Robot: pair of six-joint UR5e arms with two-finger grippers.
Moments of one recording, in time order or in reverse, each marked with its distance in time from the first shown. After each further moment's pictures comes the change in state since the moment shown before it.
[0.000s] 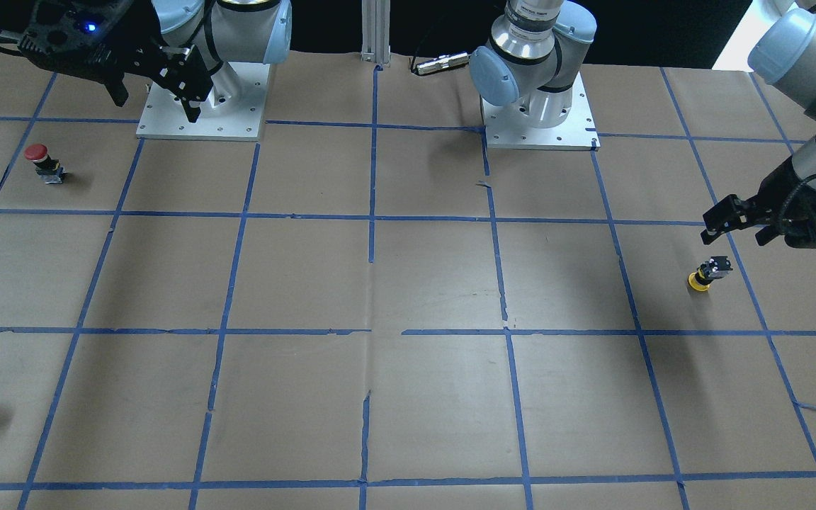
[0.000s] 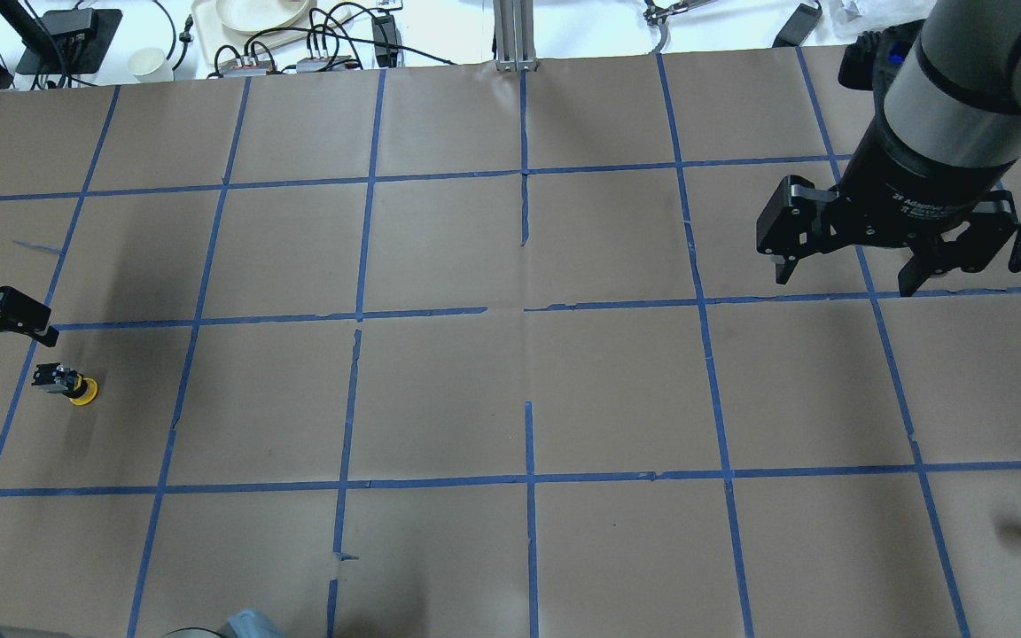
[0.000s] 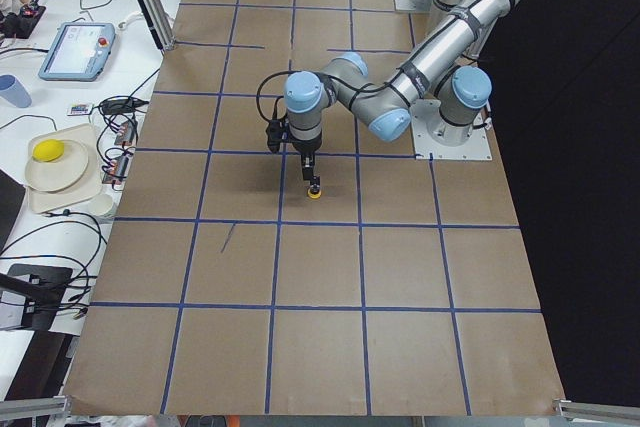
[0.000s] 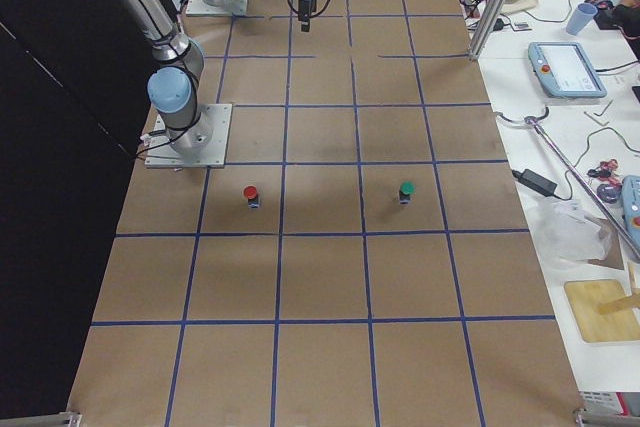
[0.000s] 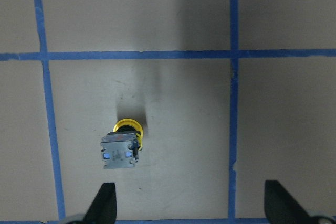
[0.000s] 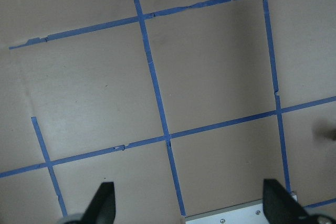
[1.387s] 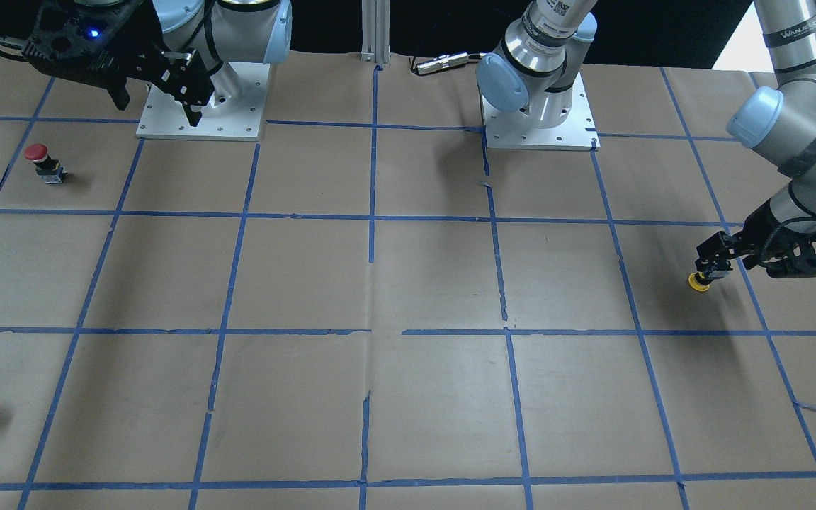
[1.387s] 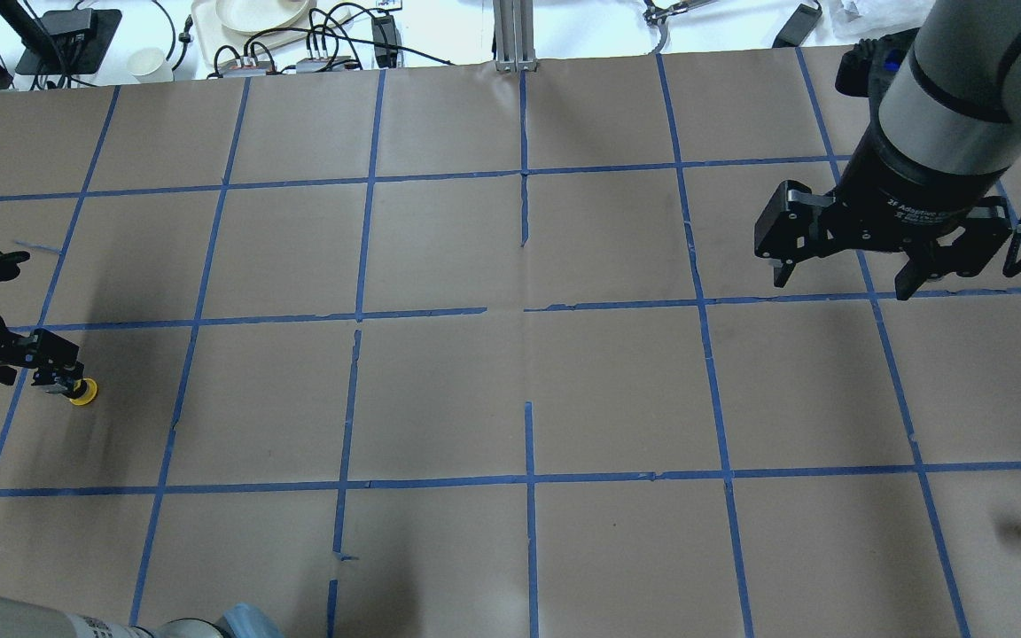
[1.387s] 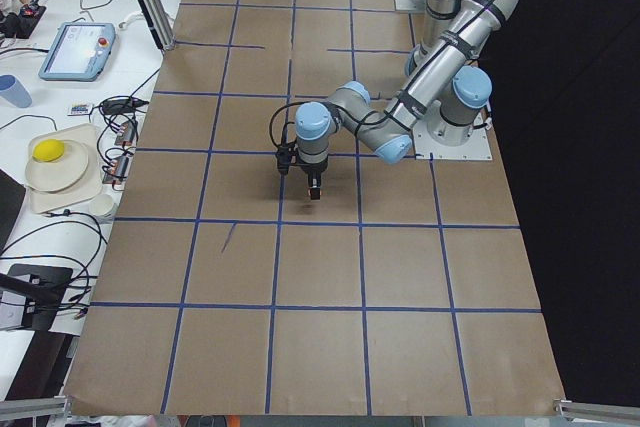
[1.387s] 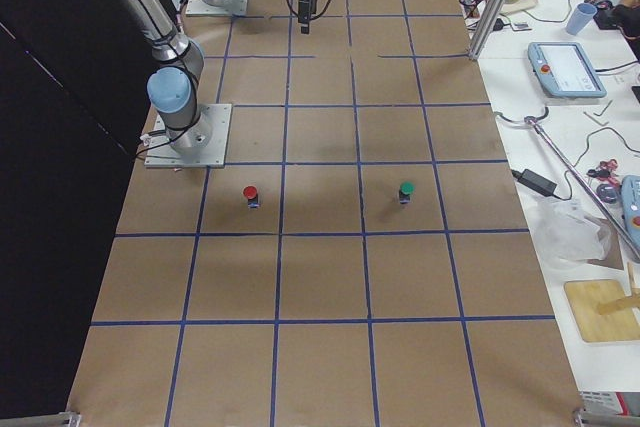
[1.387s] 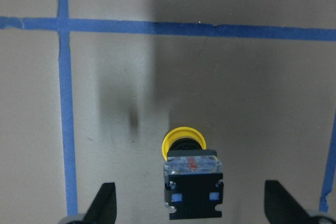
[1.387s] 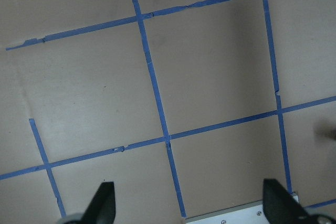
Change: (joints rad) left arm 0.025 -0.050 -0.133 0.212 0.005 -0.013; right arm 0.000 0.001 0.013 -0.013 -0.002 0.009
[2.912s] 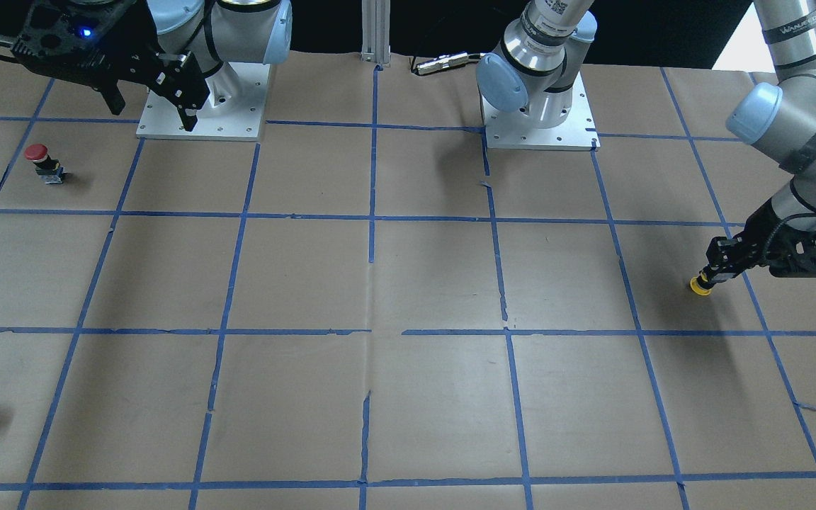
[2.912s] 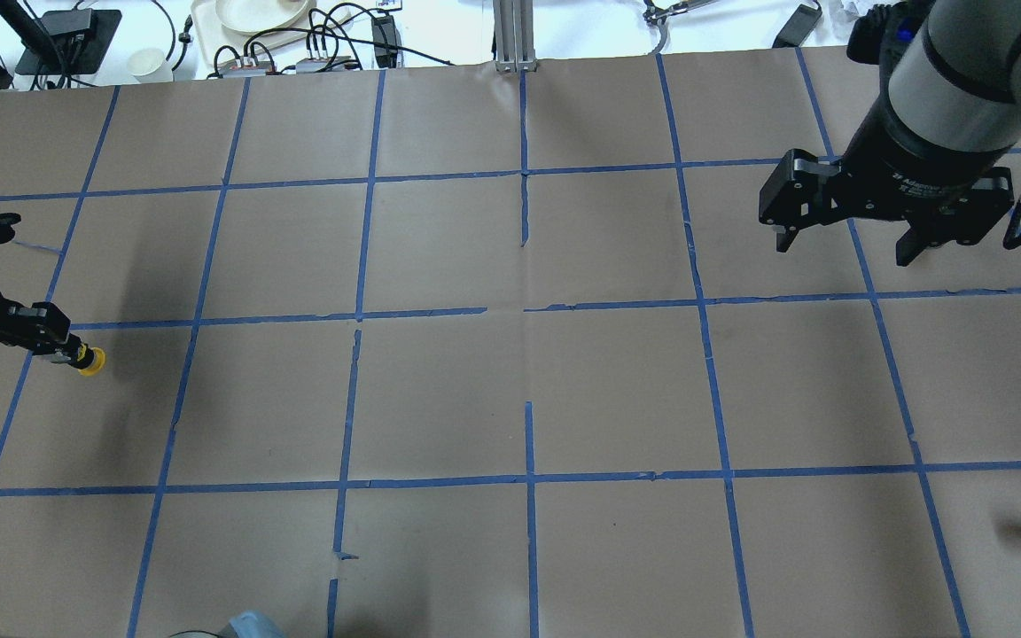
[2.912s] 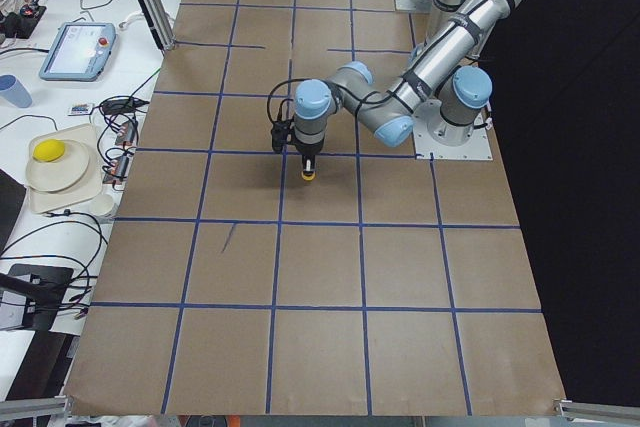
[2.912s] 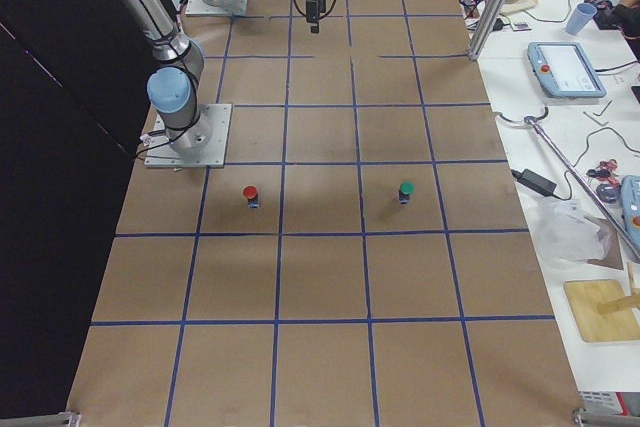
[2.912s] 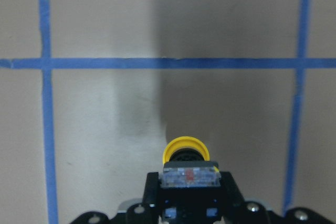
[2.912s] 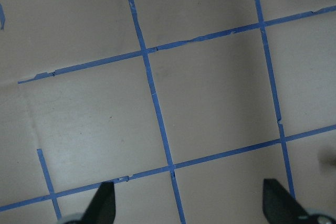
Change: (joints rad) left arm -0.081 0.137 0.076 -0.248 -0.107 0.007; right arm -0.016 0.009 0.009 -0.103 0.004 -0.008
